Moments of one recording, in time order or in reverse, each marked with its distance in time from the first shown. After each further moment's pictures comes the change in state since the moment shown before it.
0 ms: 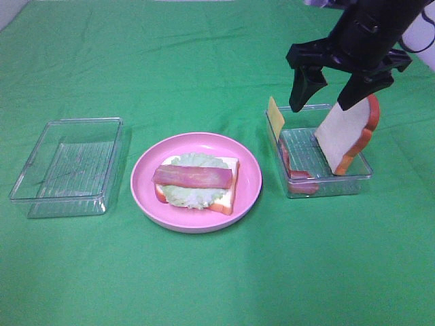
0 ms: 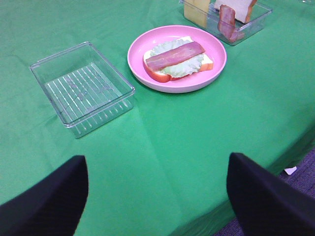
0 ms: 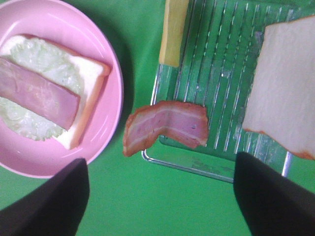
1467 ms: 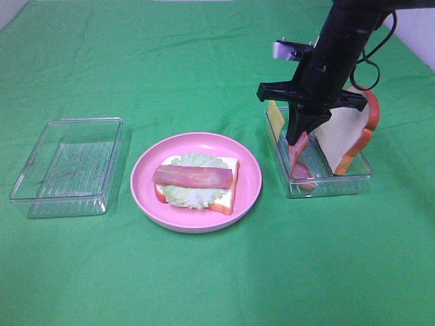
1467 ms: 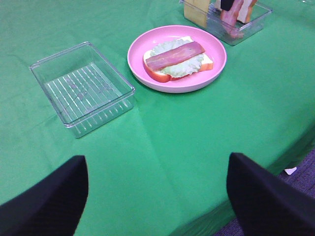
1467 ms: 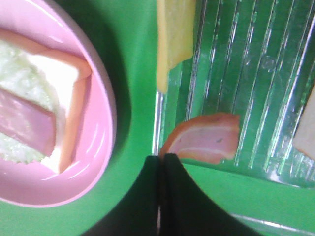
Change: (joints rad) left arm 0.000 0.000 0.000 0.000 0.000 0.000; right arm 0.006 0.262 -0.165 0.058 0.093 0.050
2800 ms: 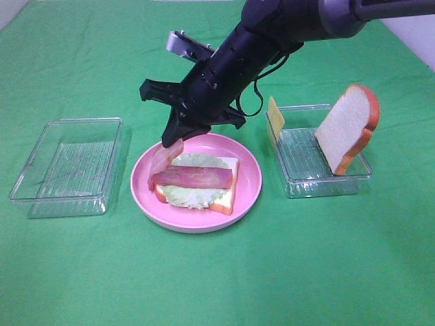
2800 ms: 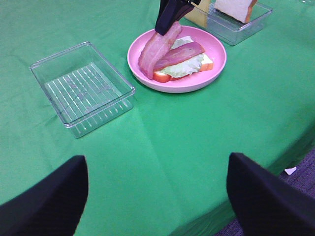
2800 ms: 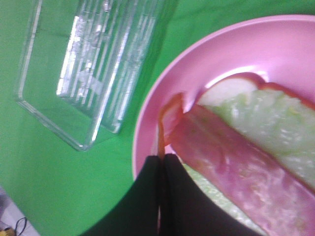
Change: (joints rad) left arm 0.000 0.000 0.000 0.001 0.000 0.000; right arm 0.265 0.068 0.000 0.415 -0.330 -0.193
